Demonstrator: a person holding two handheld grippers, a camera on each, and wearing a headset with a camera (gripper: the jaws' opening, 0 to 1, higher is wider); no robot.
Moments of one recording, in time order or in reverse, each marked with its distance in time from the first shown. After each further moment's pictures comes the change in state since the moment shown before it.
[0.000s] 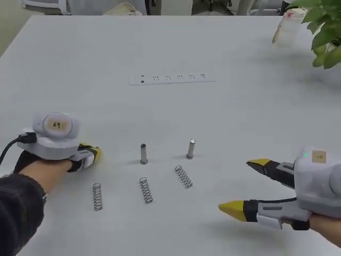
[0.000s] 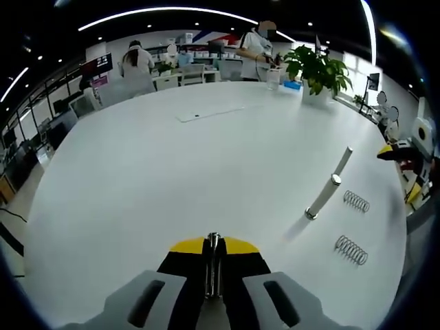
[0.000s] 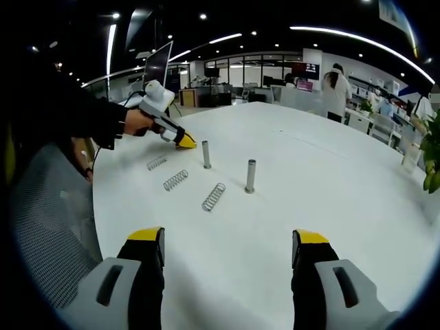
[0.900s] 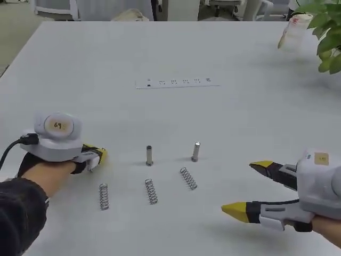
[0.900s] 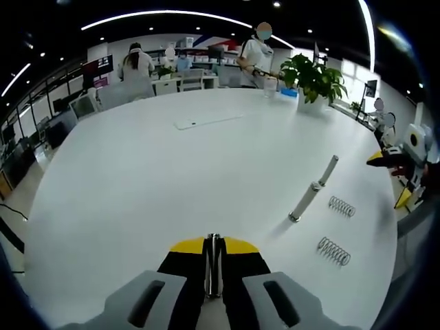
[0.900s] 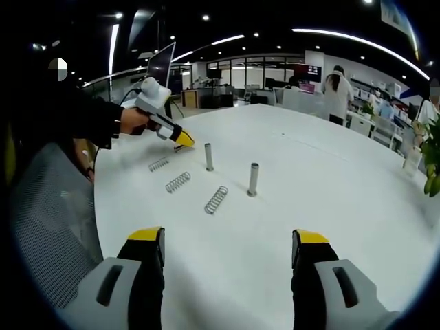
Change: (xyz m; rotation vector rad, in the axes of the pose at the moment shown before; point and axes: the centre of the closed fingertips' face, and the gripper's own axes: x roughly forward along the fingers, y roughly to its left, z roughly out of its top) left arm -0.024 -0.012 0.004 -0.017 -0.036 -0.020; right arm 0.001 0.003 0.004 -0.013 -0.009 0.010
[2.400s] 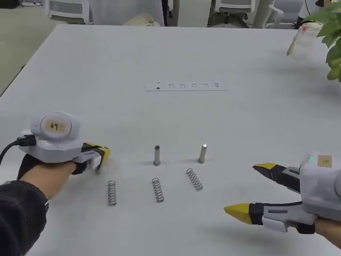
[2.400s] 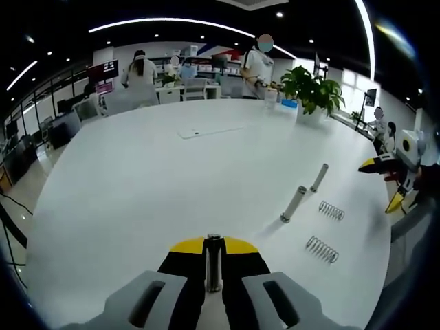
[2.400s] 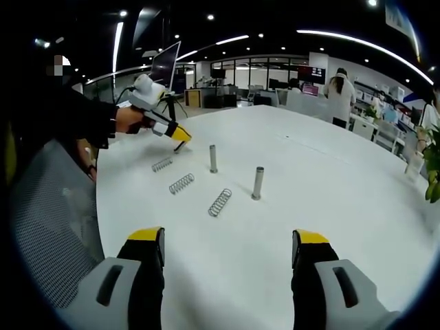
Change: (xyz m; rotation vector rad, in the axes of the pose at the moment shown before) left arm -0.024 -0.001 0.001 -0.029 -0.063 0.003; right arm 0.001 0.005 0.004 -0.021 0.001 0.012
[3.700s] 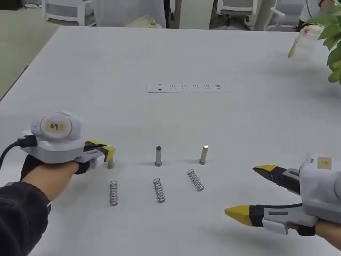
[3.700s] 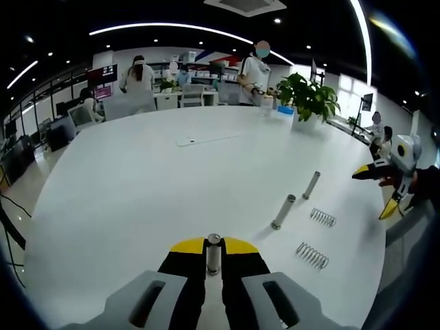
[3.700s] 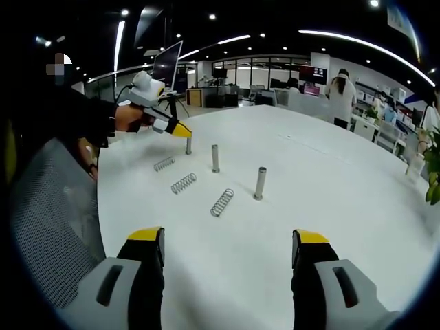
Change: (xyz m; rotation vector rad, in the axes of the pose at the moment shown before) left arm -0.001 -0.007 0.011 -0.009 -0.037 -0.024; right arm 0.000 0.001 0.001 -0.008 0.003 0.005
